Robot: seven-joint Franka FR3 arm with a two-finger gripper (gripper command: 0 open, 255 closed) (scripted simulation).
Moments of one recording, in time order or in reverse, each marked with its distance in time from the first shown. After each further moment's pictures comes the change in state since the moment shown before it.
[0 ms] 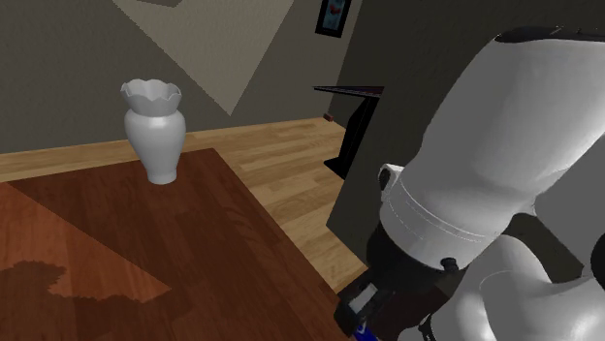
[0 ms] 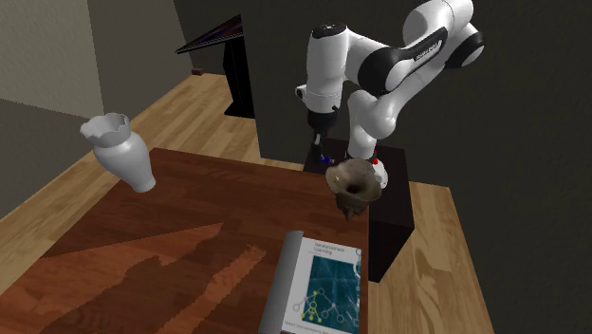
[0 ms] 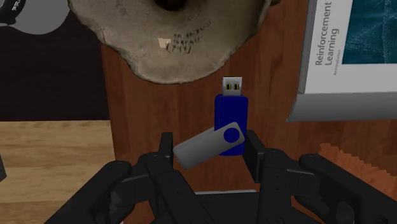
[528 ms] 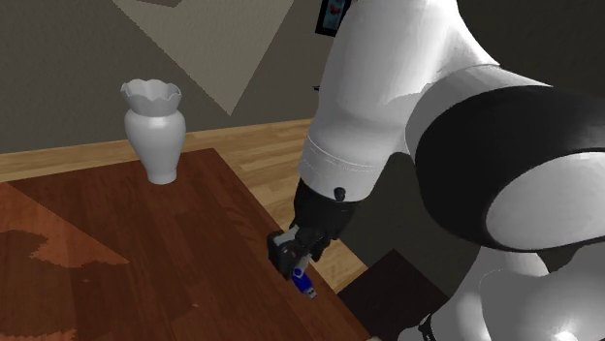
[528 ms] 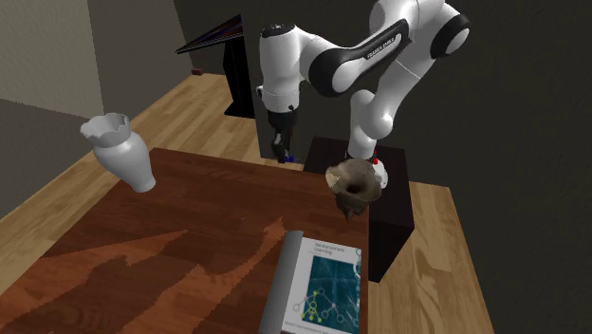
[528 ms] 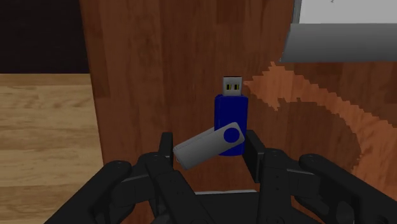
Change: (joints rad) arm -0.131 0.290 -0.009 0.173 -0.108 0.109 -0.065
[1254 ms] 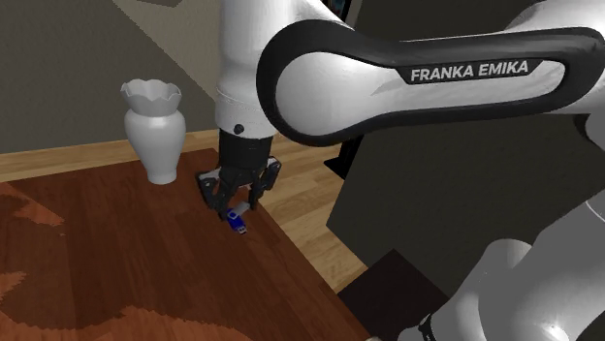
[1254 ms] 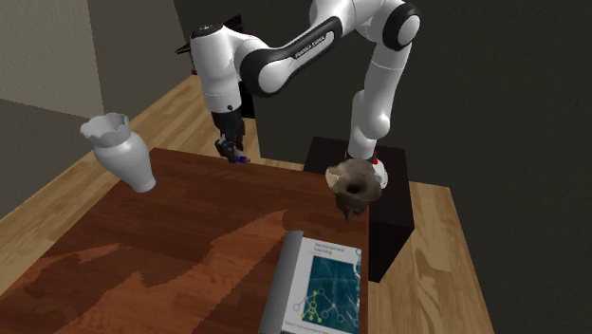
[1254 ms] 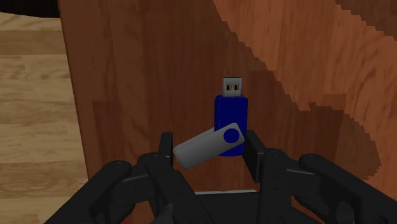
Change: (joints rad) arm -0.111 0.433 0.002 0.360 -0.192 0.042 -0.003
